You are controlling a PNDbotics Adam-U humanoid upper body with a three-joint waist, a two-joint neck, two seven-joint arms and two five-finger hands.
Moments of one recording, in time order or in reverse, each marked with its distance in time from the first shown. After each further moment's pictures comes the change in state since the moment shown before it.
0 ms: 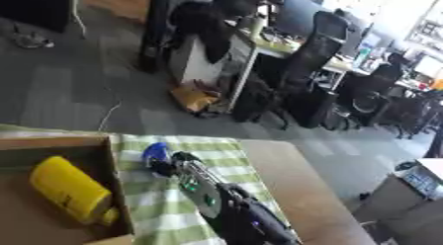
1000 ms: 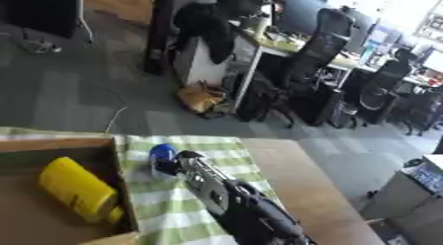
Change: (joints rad) left arm 0.010 0.008 0.000 0.000 0.000 0.002 -0.003; right arm 0.005 0.003 0.031 -0.018 -0.004 0.007 0.023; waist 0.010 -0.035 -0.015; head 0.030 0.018
